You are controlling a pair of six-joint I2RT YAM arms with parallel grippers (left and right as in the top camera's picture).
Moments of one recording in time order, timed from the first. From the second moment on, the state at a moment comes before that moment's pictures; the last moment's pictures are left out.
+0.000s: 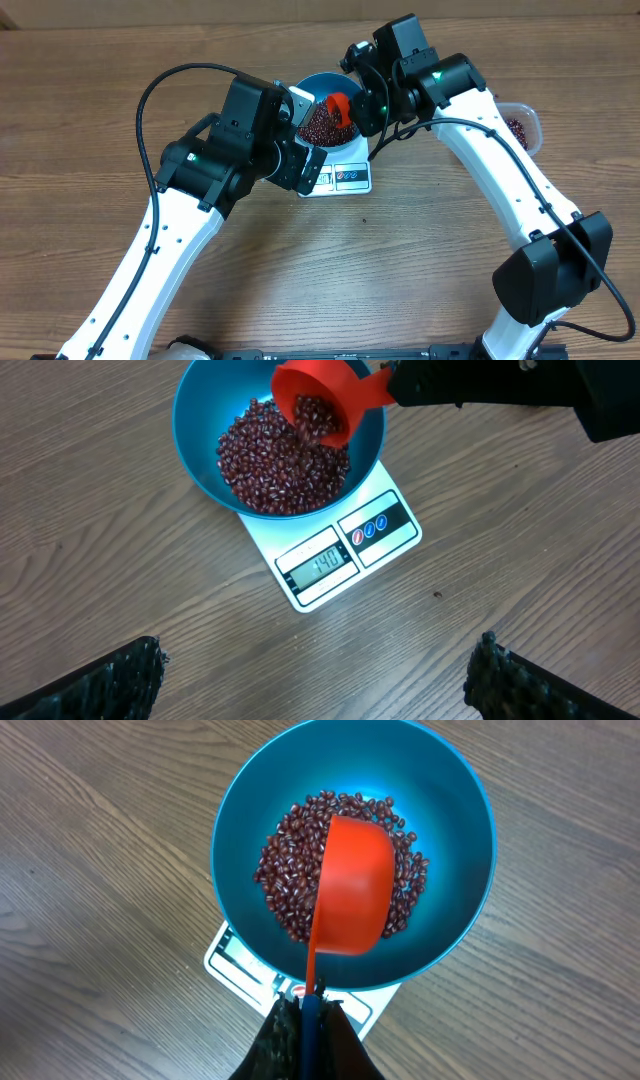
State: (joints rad) left arm -0.44 1.42 1.44 -0.97 0.09 0.01; right arm 0.42 1.88 1.80 -1.00 -0.25 -0.12
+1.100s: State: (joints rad) left arm -0.44 1.42 1.44 -0.97 0.09 0.01; right arm 0.42 1.88 1.80 -0.96 -0.22 -0.01
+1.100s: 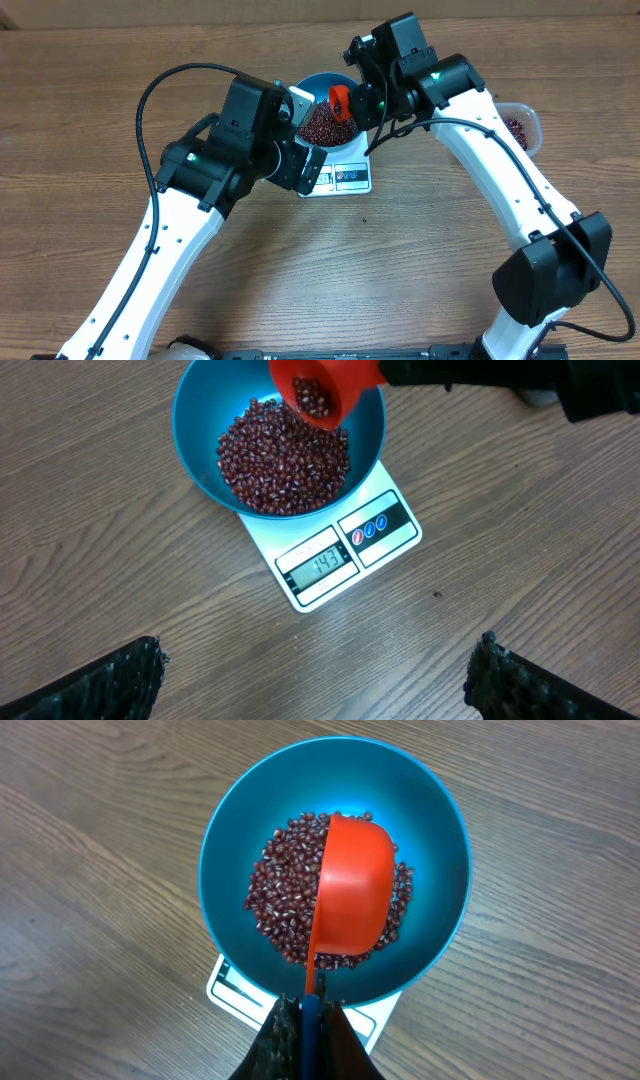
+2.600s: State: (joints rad) left arm -0.44 1.42 1.44 -0.97 0.09 0.01; right arm 0.44 1.88 1.80 -0.94 -0.13 0.02
